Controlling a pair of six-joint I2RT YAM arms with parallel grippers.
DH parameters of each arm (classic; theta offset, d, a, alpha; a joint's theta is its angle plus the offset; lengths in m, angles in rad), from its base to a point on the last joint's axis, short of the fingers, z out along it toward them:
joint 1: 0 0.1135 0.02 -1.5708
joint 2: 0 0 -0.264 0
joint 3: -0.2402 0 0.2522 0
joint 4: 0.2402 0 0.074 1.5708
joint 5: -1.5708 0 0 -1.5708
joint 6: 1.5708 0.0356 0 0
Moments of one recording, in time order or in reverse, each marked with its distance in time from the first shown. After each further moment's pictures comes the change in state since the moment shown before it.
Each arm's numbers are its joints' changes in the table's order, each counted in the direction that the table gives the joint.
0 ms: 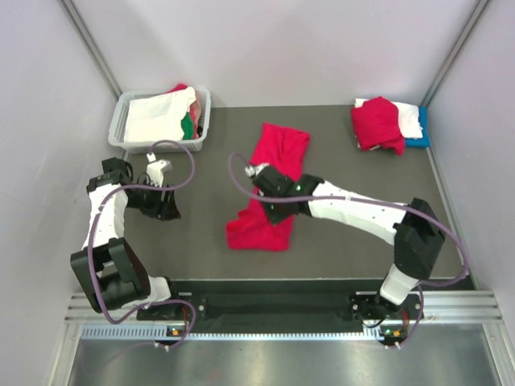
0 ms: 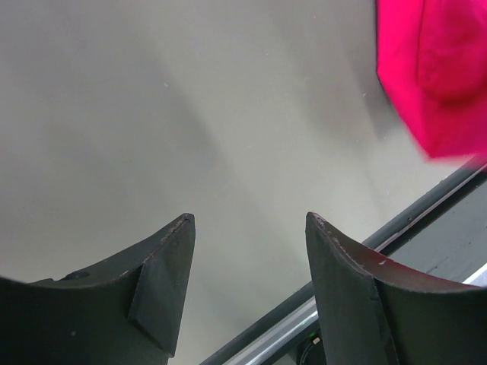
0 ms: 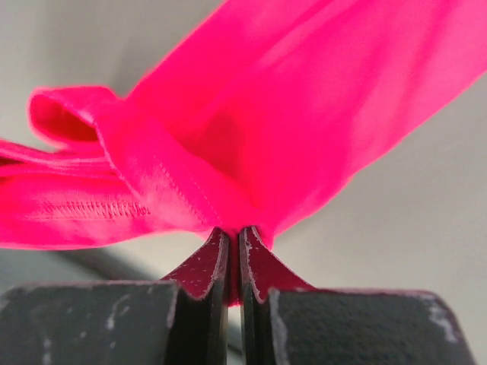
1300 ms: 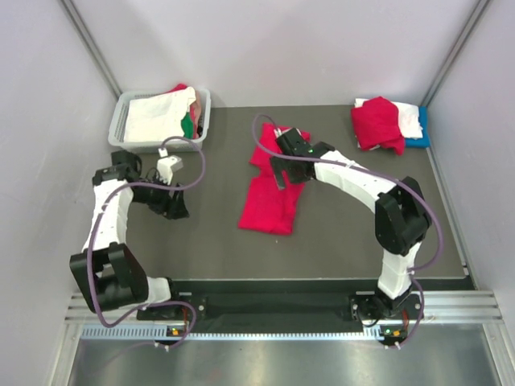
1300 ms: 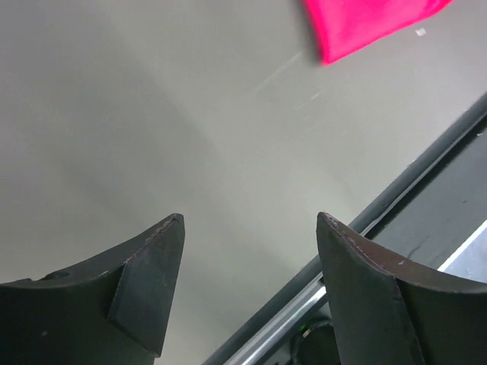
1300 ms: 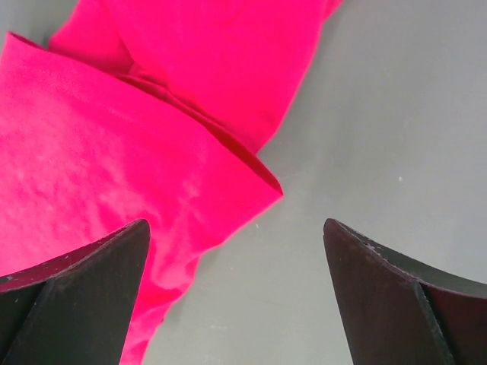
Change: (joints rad) left arm -0.081 -0.008 -0.072 0.097 -0.030 0.047; right arm -0.343 0.210 -0.198 -0.039 -0.148 -0.128
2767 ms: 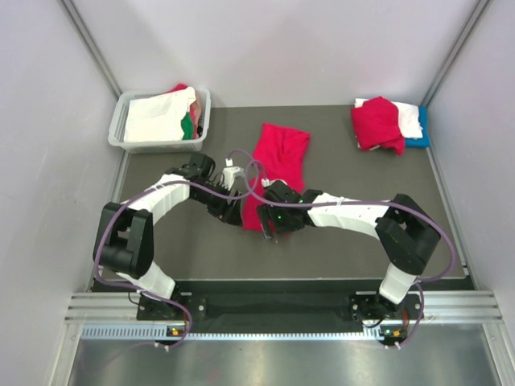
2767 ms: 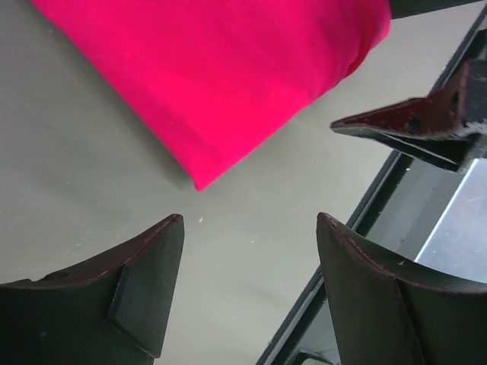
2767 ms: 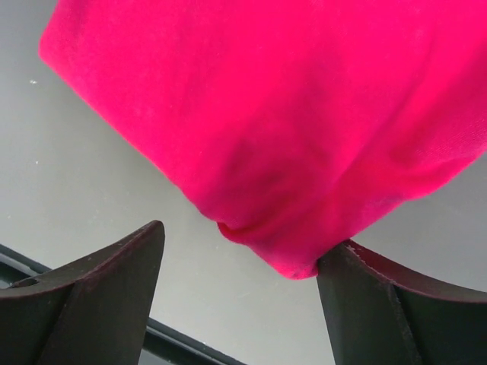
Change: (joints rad) left arm -0.559 0.251 0.108 -0.447 -0.033 -0.445; right arm 0.255 -0.153 0.445 -0.240 0.231 0.296
